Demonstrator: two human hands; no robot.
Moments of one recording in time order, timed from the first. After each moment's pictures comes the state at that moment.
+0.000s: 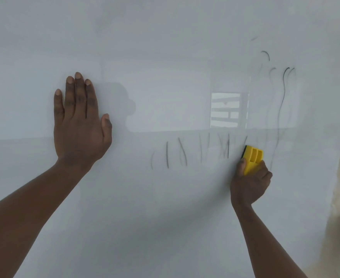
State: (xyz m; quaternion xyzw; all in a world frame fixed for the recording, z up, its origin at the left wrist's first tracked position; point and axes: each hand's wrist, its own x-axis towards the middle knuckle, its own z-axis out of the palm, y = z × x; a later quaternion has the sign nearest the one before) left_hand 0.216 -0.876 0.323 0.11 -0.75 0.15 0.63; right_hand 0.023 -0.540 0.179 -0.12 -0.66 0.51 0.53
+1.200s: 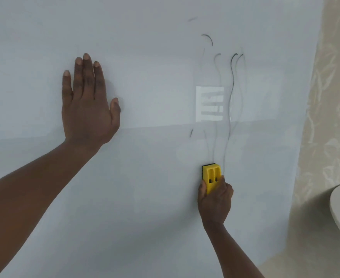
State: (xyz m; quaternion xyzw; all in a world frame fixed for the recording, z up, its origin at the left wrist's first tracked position) left_hand 0.114 -0.711 0.342 0.07 -0.76 0.14 0.62; right_hand -0.015 -0.454 0.094 -0.01 -0.77 0.41 0.48
